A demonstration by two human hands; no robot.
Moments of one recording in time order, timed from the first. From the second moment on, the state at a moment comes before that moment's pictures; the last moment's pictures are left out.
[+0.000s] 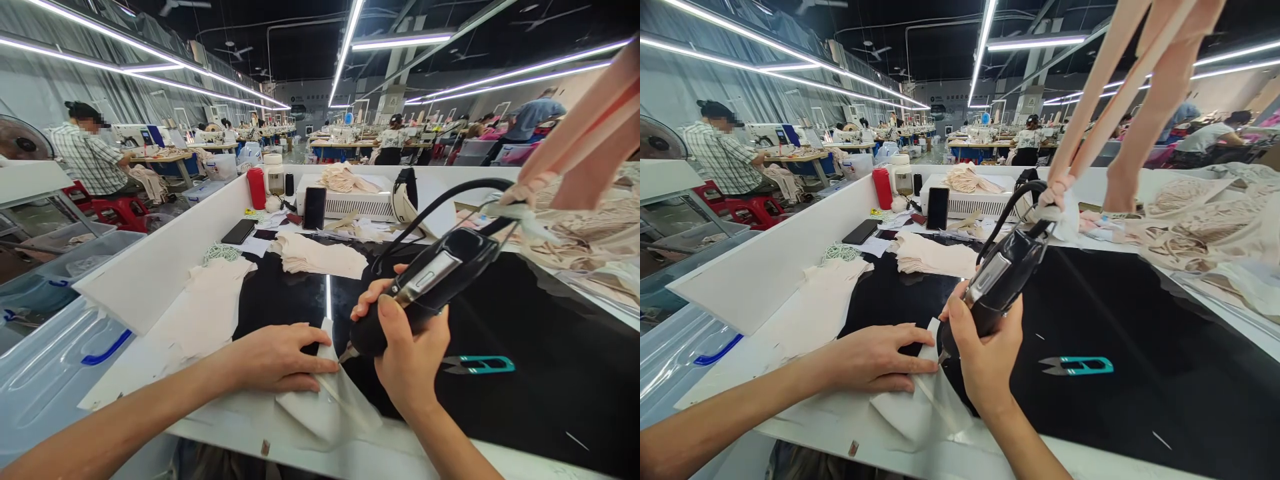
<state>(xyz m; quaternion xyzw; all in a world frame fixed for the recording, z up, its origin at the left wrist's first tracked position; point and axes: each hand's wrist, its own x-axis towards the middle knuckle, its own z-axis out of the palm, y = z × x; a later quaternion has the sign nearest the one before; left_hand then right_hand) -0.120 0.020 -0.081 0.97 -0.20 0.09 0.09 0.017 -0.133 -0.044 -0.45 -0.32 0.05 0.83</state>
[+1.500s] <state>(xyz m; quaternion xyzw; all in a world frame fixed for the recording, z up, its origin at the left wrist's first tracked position) -0.121 0.018 -0.081 0.97 -0.17 0.08 0.14 0.032 -0.102 -0.046 -0.45 -0.32 0.02 0.84</state>
